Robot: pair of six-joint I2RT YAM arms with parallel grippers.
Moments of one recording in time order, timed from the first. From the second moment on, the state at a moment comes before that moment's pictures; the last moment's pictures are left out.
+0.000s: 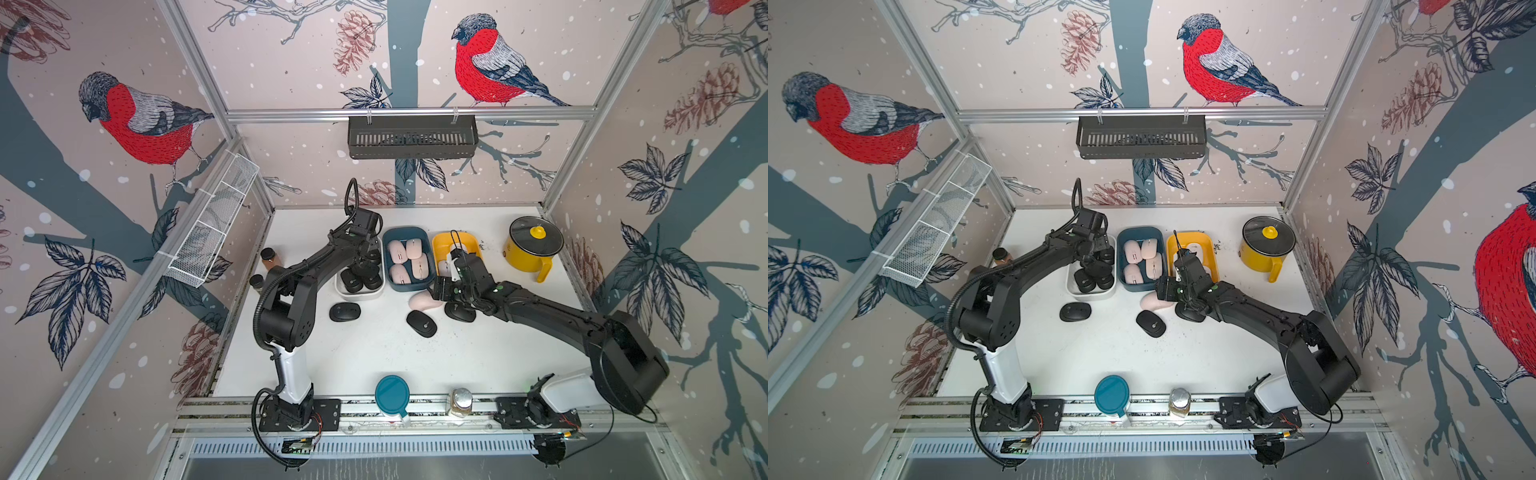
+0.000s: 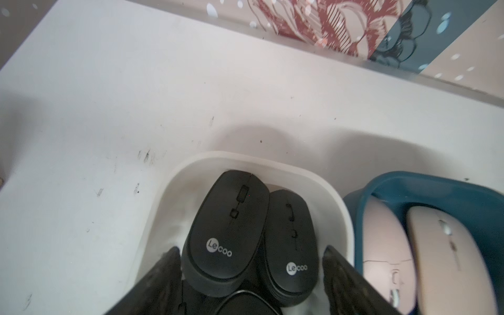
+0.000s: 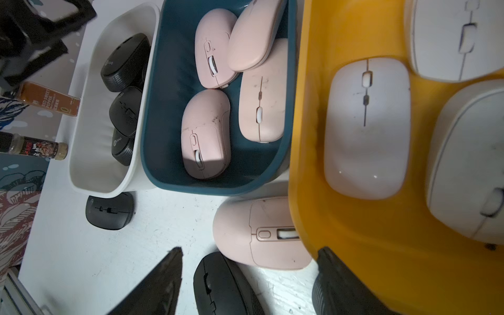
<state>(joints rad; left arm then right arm) -0.39 1.87 1.43 -0.41 -0.38 -0.55 0.64 1.44 0.81 -0.14 -0.10 0.58</state>
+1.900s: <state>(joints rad) -0.39 1.36 1.00 -0.49 -0.34 -0.68 1.02 1.68 0.80 -0.12 0.18 0.44</state>
